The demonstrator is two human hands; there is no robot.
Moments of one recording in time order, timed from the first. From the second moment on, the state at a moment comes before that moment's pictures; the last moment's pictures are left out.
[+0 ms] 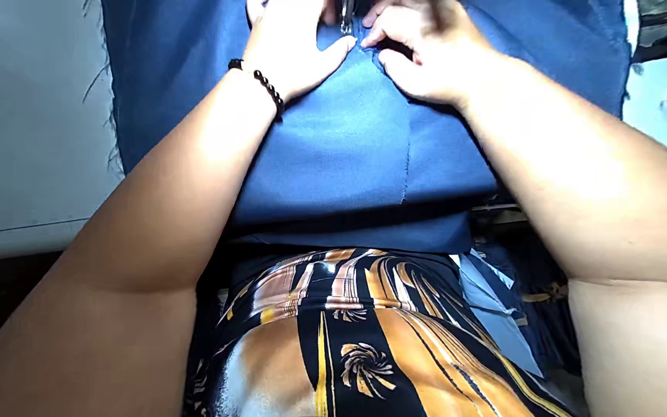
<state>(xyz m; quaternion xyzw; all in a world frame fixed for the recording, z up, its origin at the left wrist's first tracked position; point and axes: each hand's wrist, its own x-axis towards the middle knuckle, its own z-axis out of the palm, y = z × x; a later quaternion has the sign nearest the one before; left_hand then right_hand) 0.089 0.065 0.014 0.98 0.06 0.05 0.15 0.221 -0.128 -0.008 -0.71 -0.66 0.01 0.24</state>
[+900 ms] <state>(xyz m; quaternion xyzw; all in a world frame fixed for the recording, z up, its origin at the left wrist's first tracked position) -0.037 0.004 0.000 0.96 -0.18 0.10 0.17 0.122 -0.142 0.022 -0.87 -0.42 0.06 0.24</state>
